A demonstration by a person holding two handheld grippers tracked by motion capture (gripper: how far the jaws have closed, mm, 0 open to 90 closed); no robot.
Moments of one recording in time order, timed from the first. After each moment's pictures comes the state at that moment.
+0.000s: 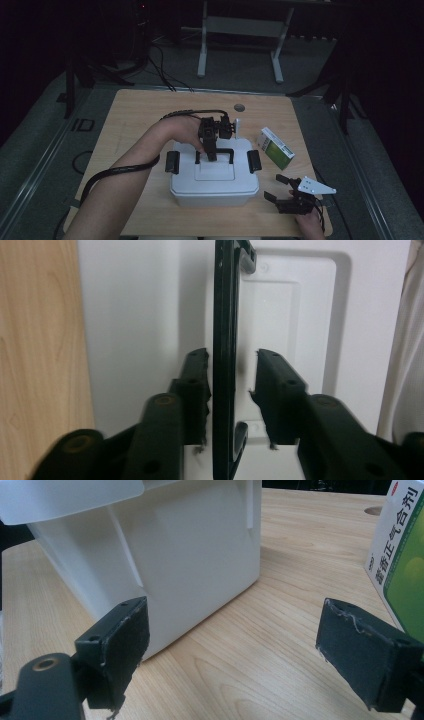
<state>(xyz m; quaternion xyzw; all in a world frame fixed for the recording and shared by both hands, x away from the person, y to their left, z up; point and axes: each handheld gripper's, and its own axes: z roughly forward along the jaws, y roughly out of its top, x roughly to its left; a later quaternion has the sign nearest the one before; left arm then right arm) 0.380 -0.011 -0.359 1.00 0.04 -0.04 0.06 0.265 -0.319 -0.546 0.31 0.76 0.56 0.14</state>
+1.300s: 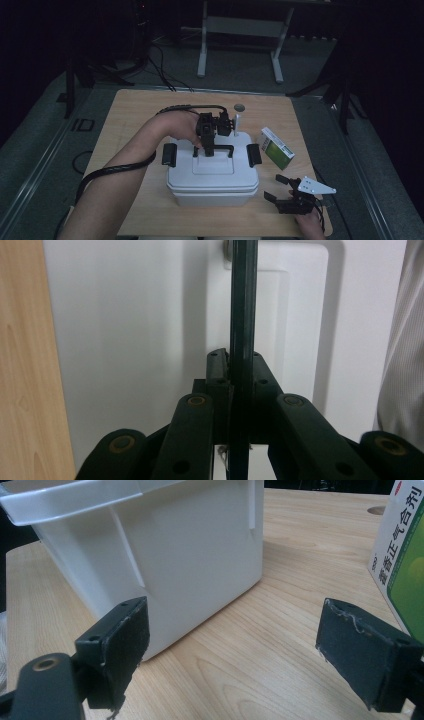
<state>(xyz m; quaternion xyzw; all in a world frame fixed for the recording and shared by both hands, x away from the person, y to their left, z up) 0.373 -0.003 -0.333 1.00 0.04 -0.03 0.05 0.265 -0.319 -0.547 0.31 0.76 0.56 0.13</state>
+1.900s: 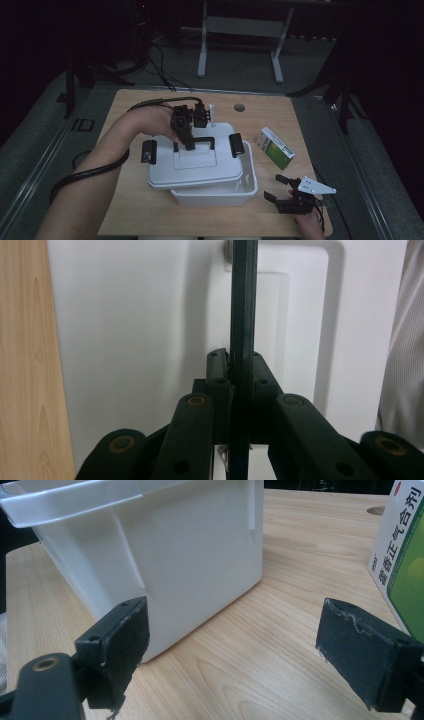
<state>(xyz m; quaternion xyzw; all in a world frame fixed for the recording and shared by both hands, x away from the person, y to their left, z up) 0.369 0.057 -0.313 0.99 0.07 -0.01 0.07 0.265 -0.319 -0.546 0.31 0.76 0.56 0.13</state>
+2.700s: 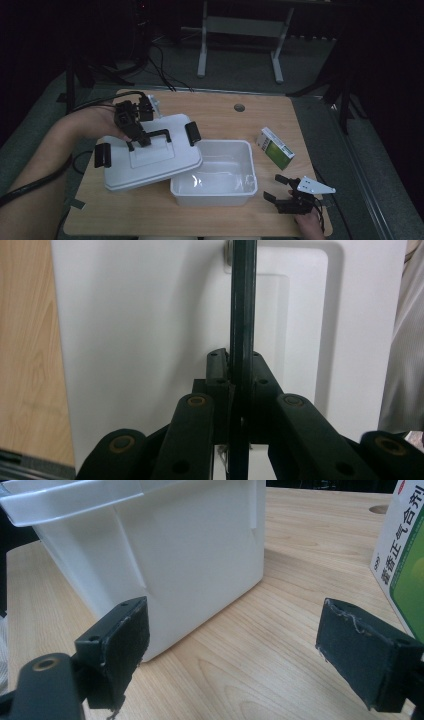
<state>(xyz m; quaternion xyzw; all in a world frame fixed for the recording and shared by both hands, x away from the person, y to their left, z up) 0.355 0.178 -0.306 0.98 0.18 -0.01 0.09 0.266 -0.317 -0.546 0.31 0.76 0.56 0.13</state>
